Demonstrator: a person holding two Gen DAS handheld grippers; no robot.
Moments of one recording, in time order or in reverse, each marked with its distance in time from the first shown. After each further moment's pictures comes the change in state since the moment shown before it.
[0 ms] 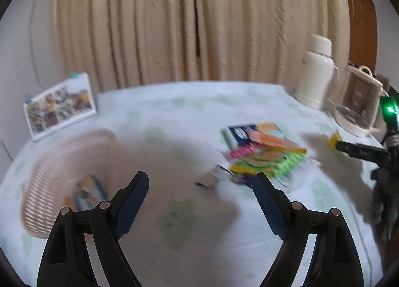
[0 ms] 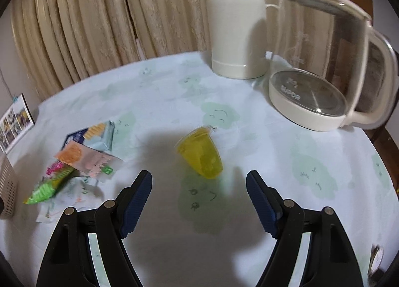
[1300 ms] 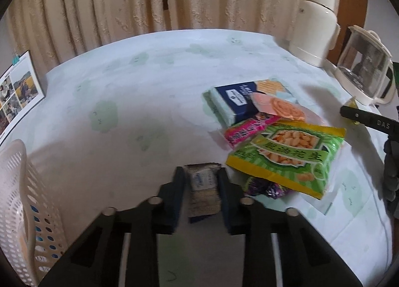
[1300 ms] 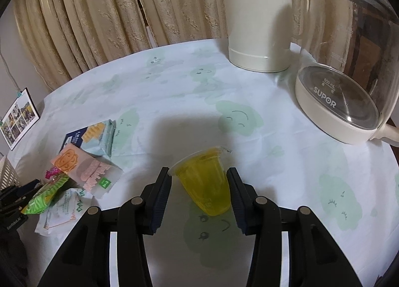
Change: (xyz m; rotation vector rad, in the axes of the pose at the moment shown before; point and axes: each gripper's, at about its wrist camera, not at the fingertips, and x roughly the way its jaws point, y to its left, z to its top) left arm 0.109 0.001 0.013 0.097 0.260 -0.146; right arm 0.033 0.004 0.016 -0.016 0.066 0.087
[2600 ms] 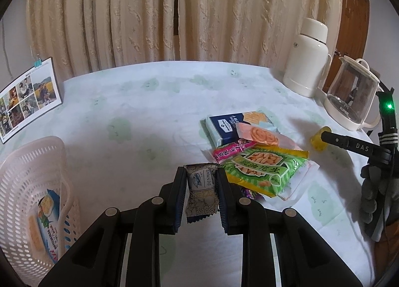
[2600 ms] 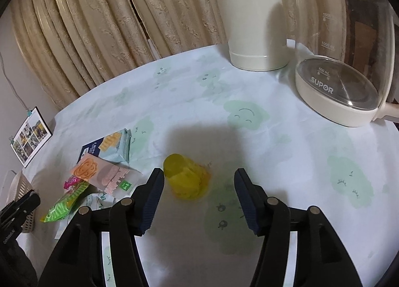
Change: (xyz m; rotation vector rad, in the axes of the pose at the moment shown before) left arm -0.056 -0.007 -0.008 -0.077 -0.154 0.005; right arm -0.011 0.000 -0.010 0.095 -0.051 0.060
